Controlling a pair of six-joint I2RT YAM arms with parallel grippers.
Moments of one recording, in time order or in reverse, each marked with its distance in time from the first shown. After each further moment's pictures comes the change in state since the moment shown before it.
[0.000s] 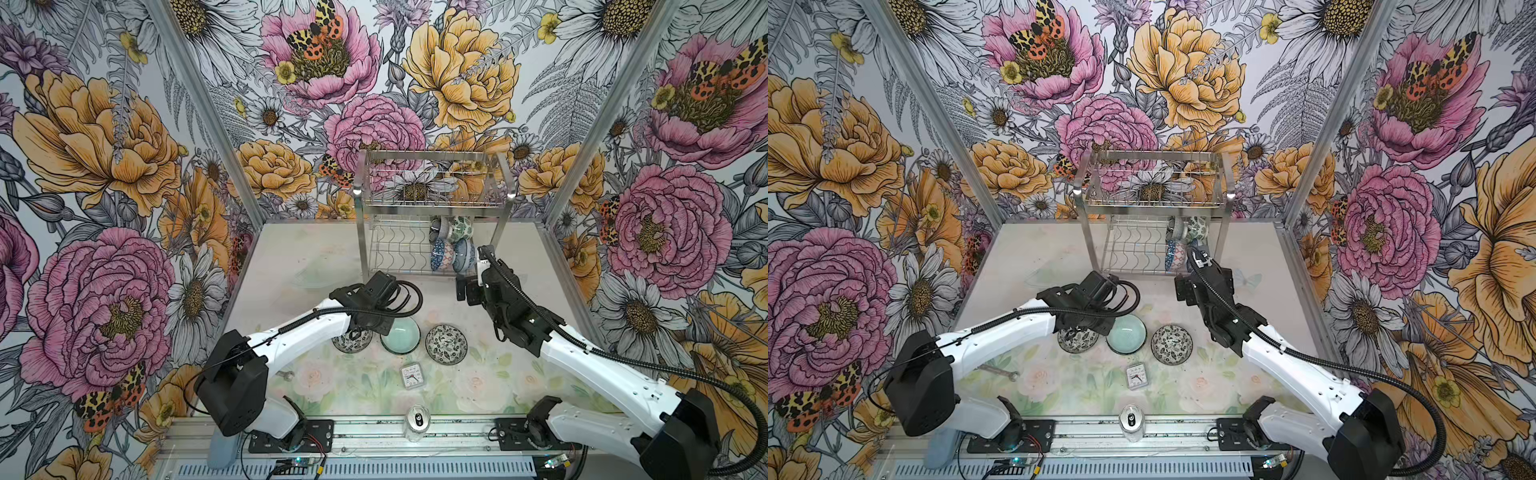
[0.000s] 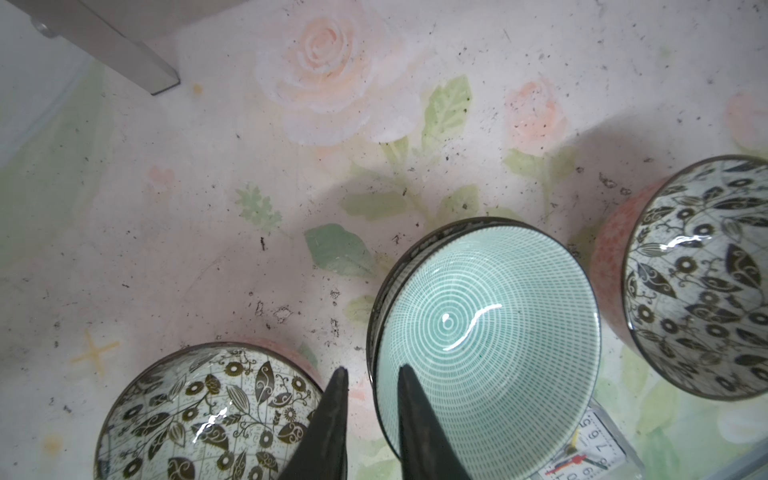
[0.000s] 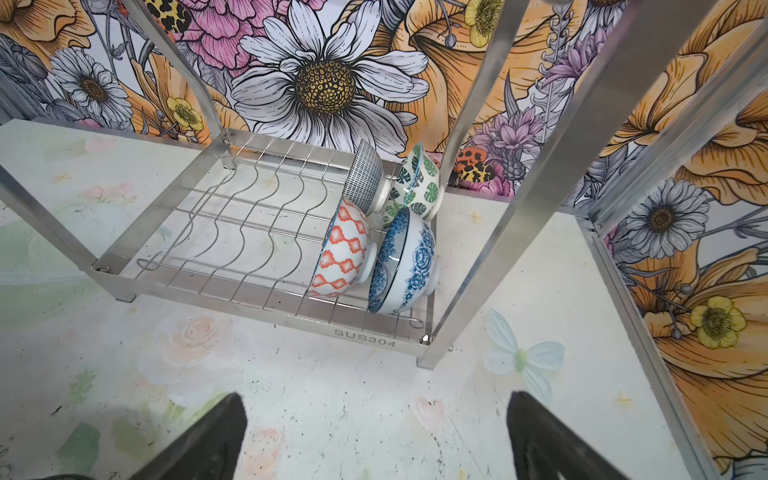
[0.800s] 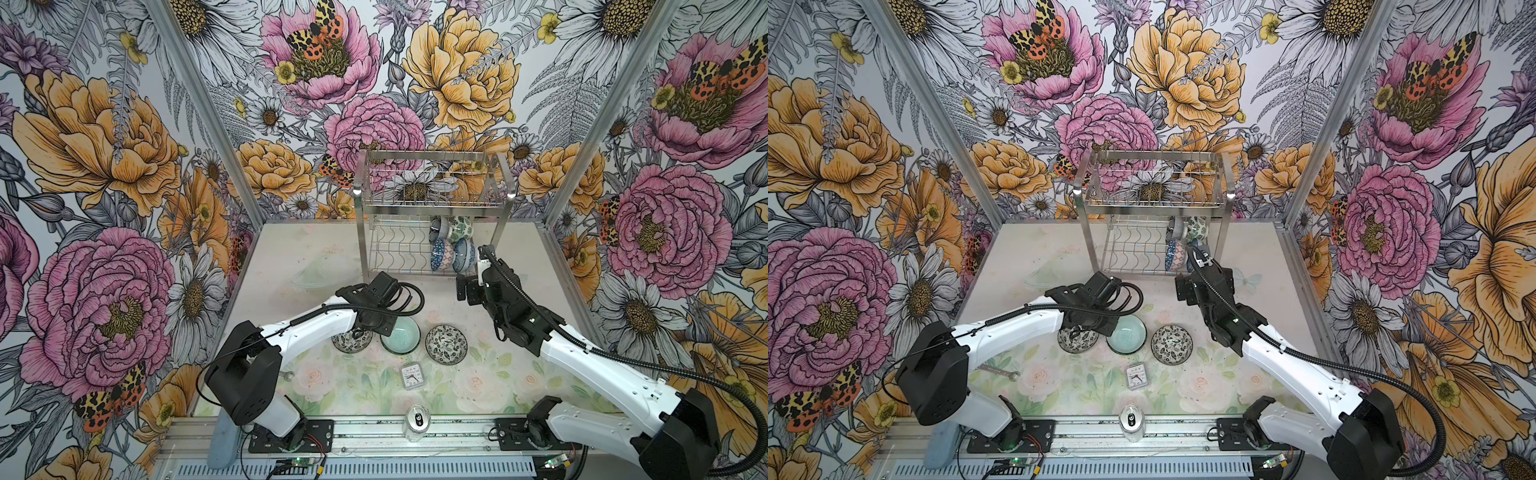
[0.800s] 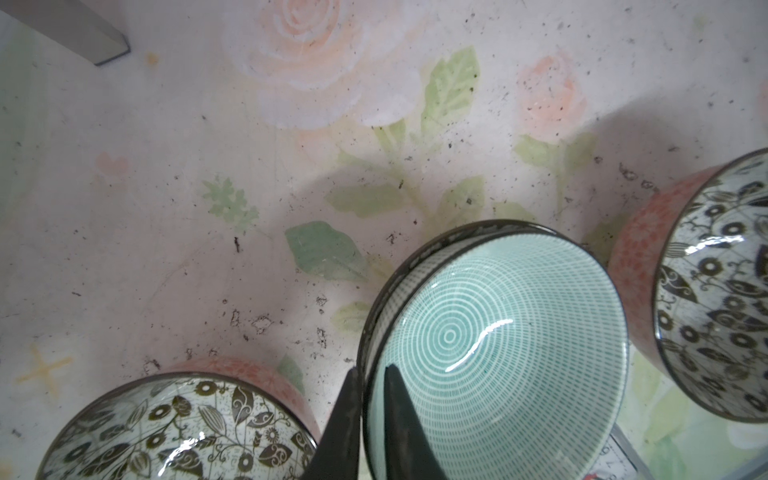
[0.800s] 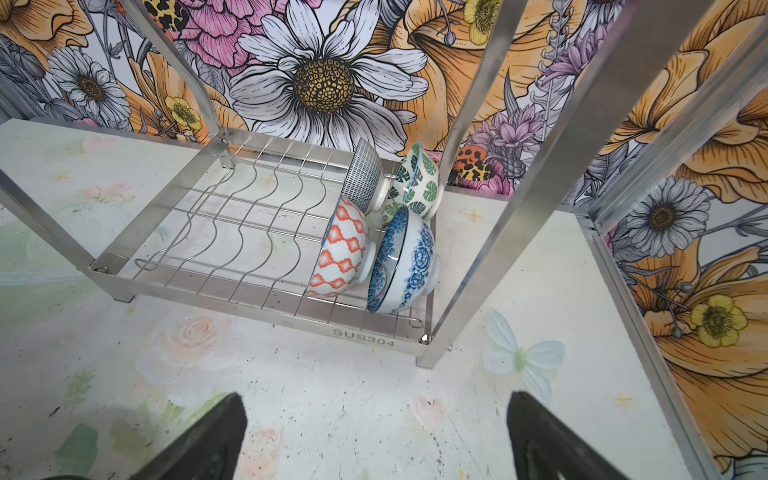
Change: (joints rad) left arm 0.012 0.070 0.000 0.025 0.042 -0.004; right arm -0.007 0.002 0.000 0.000 -0.007 0.000
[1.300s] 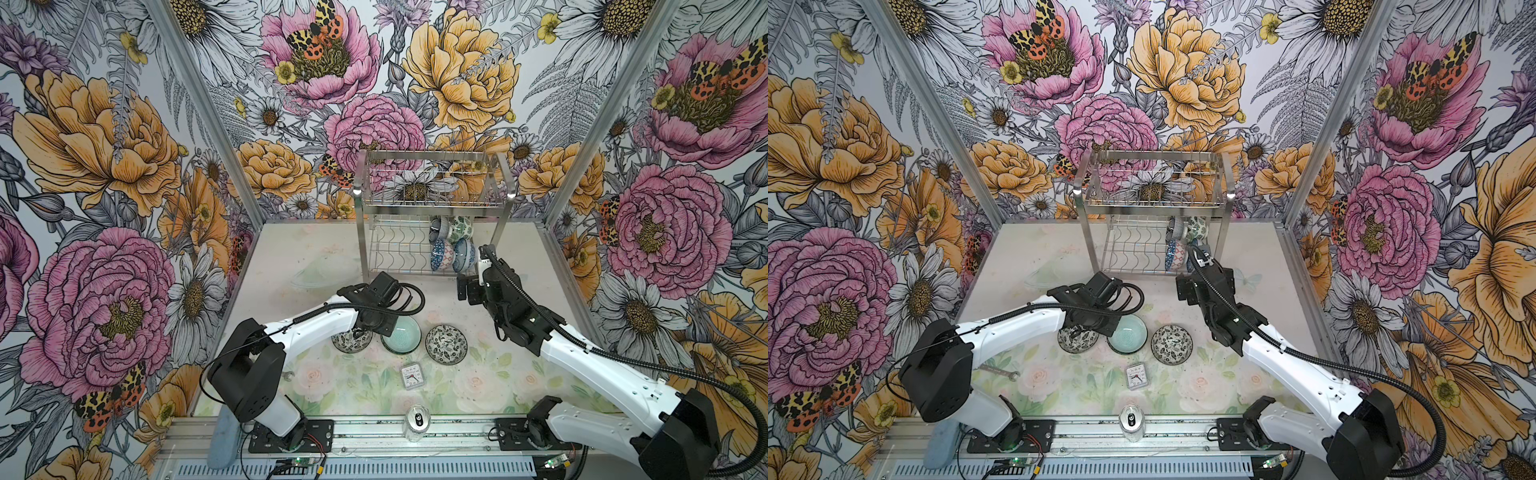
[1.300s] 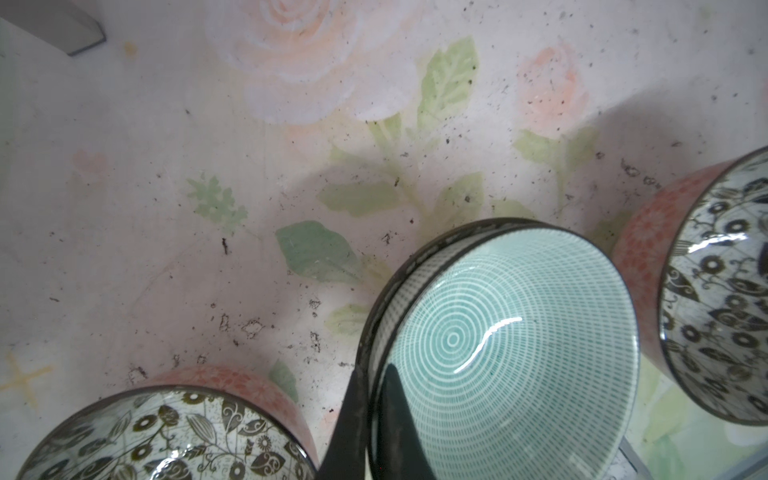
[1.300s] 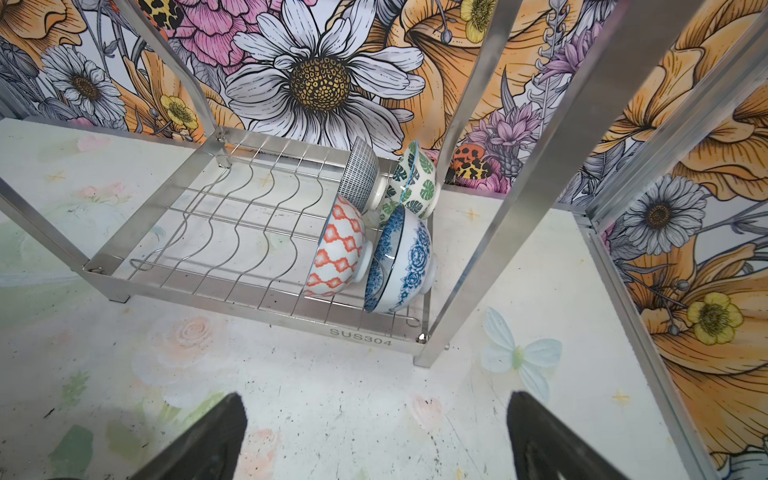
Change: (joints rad) left arm 0.006 0.016 0.000 0.005 0.024 0.003; right arm -0.006 0.000 0.000 -0.003 0.000 0.000
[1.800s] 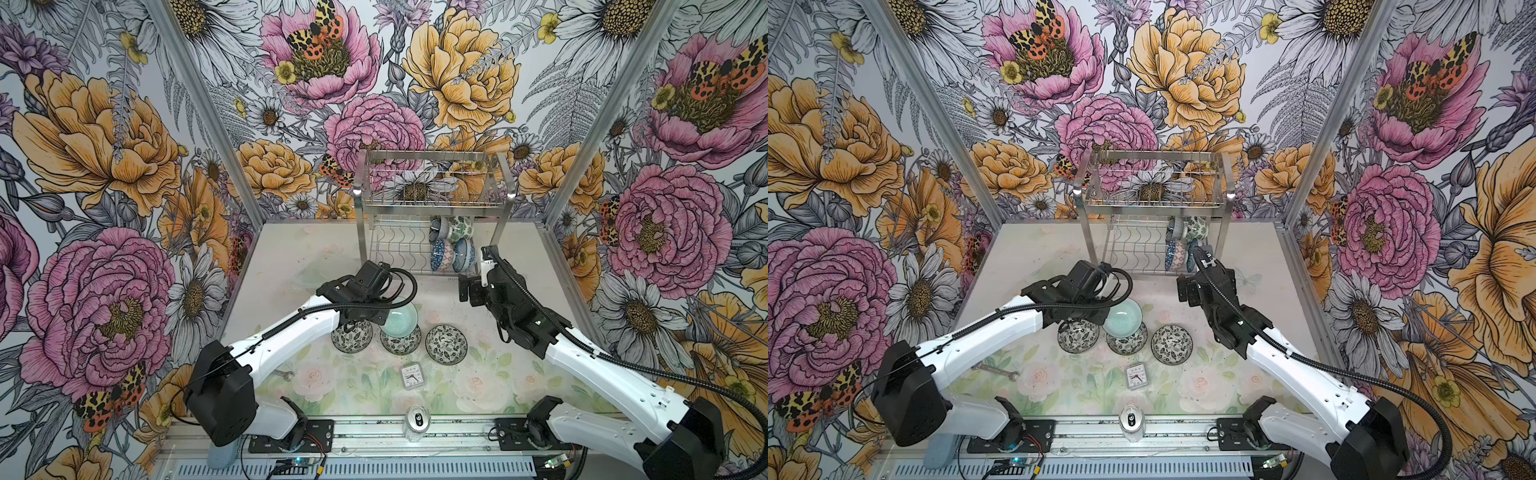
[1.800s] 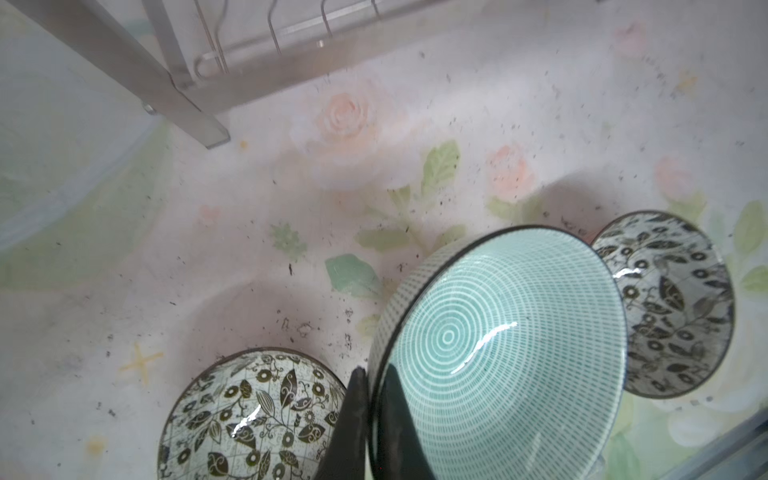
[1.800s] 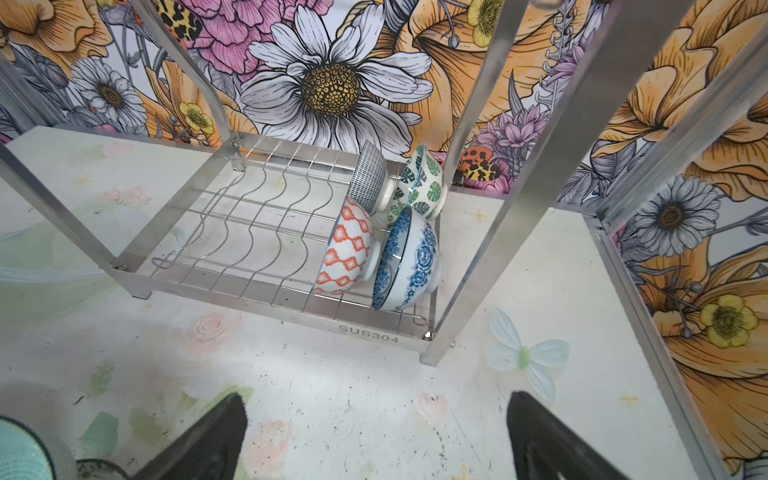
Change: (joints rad) left arm 0.033 -0.171 0.073 -0.032 -0.064 0.023; right arm 0.000 -0.050 0.000 -0.026 -0.050 0.012
